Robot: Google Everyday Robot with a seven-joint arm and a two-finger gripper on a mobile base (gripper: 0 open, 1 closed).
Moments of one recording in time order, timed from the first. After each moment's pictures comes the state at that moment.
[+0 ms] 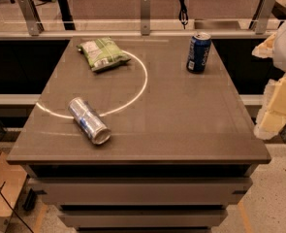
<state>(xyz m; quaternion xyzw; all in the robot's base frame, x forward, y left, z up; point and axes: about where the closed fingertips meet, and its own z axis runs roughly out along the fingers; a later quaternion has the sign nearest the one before) 0.438 -0.217 0.976 -0.60 0.78 -0.03 0.16</state>
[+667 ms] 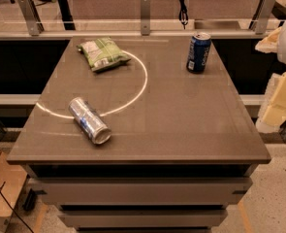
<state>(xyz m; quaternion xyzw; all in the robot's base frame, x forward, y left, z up) 0.446 -0.224 0.982 -0.60 0.78 -0.03 0.17</state>
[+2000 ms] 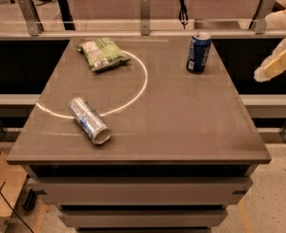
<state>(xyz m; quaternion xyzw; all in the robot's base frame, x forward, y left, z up) 0.554 -0.262 1.004 -0.53 0.74 0.12 0.40</state>
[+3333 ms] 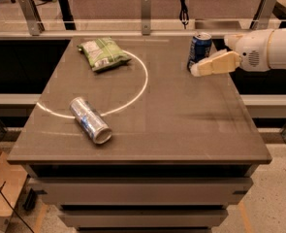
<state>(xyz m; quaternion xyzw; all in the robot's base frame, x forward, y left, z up) 0.632 -0.186 0.945 -0.36 0.75 0.21 0.51</state>
